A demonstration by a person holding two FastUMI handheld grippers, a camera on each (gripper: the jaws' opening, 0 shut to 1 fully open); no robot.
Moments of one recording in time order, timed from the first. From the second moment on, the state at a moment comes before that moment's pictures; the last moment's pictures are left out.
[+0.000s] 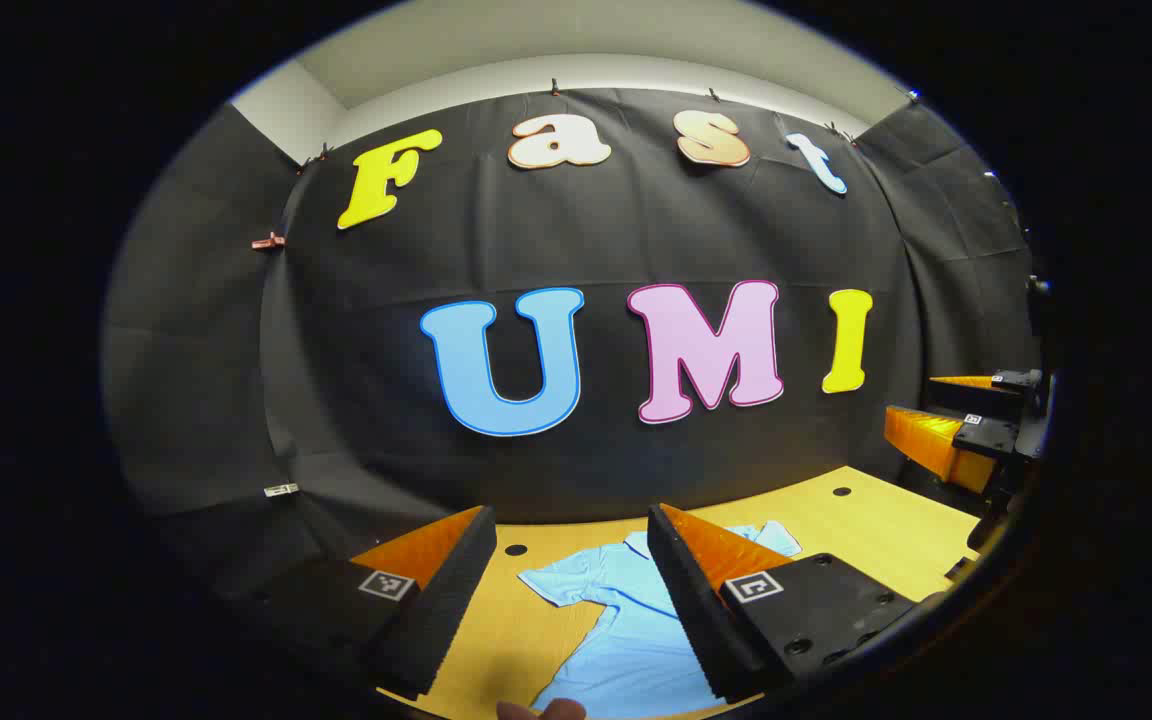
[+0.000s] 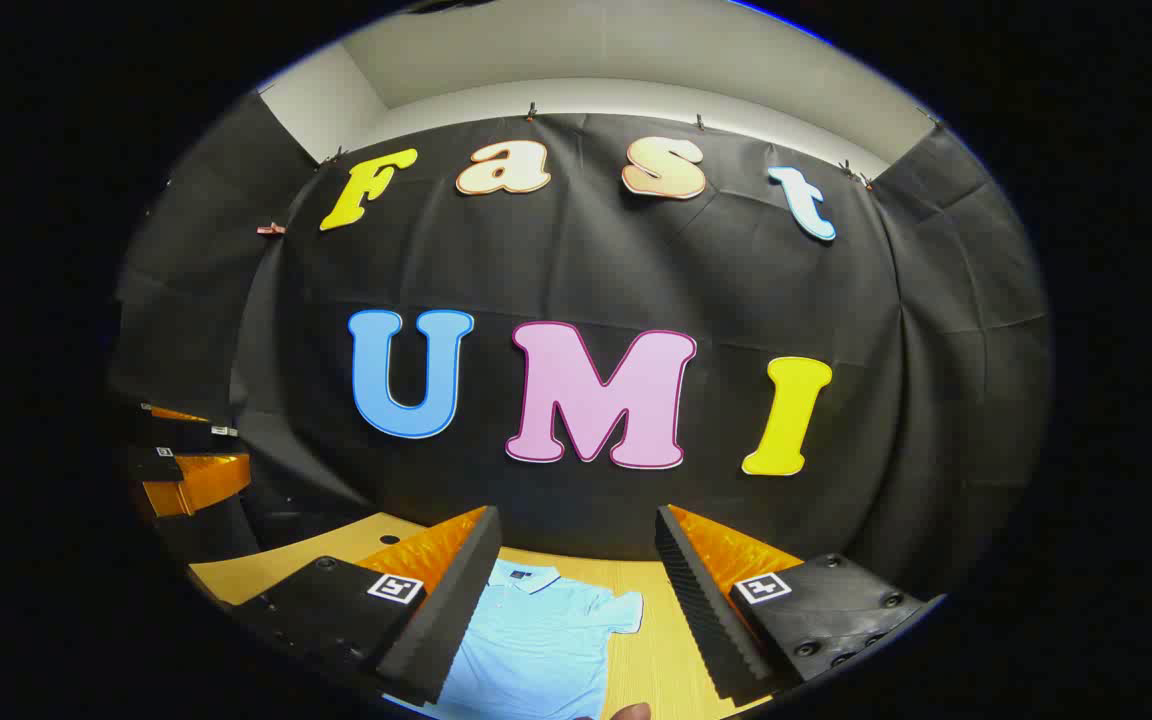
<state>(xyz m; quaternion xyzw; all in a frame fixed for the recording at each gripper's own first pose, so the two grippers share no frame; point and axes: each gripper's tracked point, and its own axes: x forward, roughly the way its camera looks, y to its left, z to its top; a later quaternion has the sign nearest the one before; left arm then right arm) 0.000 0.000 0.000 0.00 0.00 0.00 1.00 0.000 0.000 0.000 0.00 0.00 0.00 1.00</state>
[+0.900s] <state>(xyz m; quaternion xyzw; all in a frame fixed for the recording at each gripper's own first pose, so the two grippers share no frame) 0.003 0.003 -0.006 0.00 0.01 0.00 1.00 0.013 0.003 -0.010 0.00 0.02 0.00 1.00</state>
